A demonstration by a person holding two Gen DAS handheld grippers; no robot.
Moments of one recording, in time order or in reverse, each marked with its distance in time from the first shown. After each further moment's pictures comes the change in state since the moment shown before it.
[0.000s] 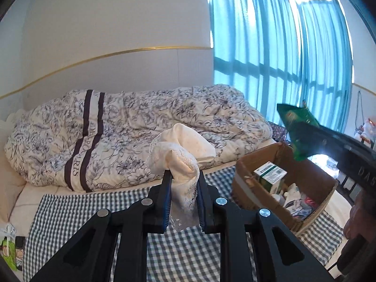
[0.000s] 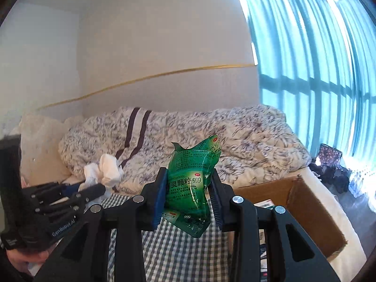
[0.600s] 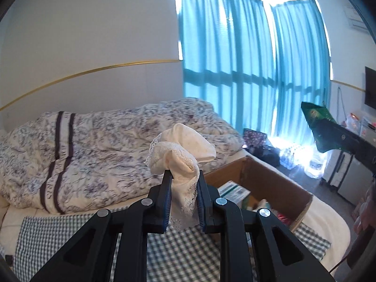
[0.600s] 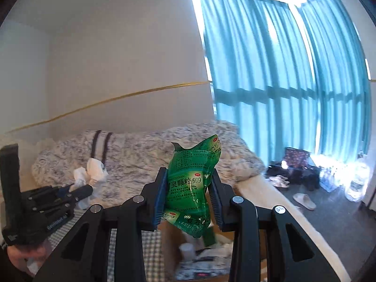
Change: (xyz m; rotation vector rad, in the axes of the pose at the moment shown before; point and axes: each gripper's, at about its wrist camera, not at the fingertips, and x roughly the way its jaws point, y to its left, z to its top) left arm 0.011 -0.095 0.031 0.071 -0.070 -0.133; right arm -0.071 -0.102 0.011 0.075 -0.089 -0.212
